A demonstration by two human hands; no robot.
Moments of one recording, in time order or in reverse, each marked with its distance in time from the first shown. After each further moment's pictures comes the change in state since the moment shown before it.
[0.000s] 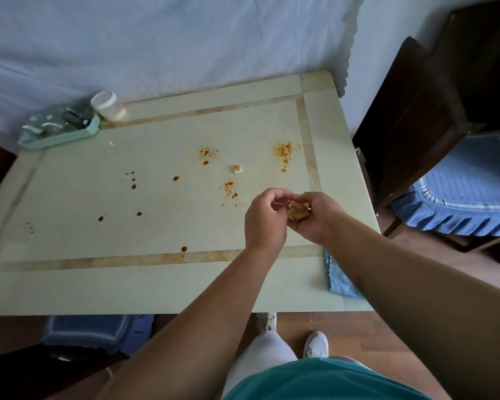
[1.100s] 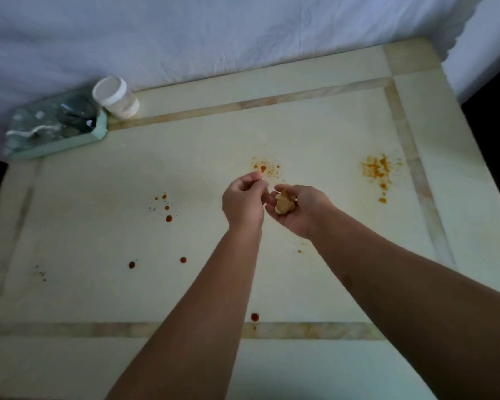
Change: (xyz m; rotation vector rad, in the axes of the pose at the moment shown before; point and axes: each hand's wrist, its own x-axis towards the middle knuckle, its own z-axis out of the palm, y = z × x) left_hand 0.267 -0.111 -0.143 -0.488 0.226 -0.490; right_hand 0.191 0.033 0.230 0.021 0.087 0.111
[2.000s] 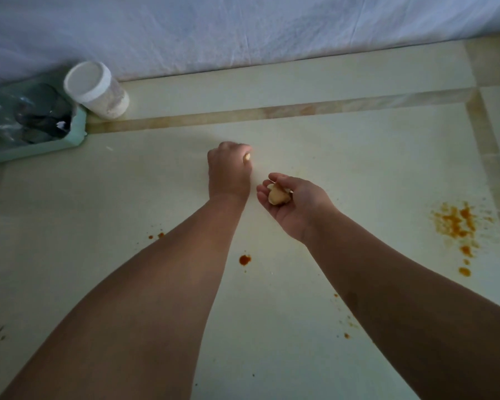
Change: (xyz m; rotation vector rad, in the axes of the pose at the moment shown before) left_hand 0.263 0.011 0.007 1.118 0.015 0.746; right_hand 0.132 -0.031 0.100 0.082 -0.037 -0.028
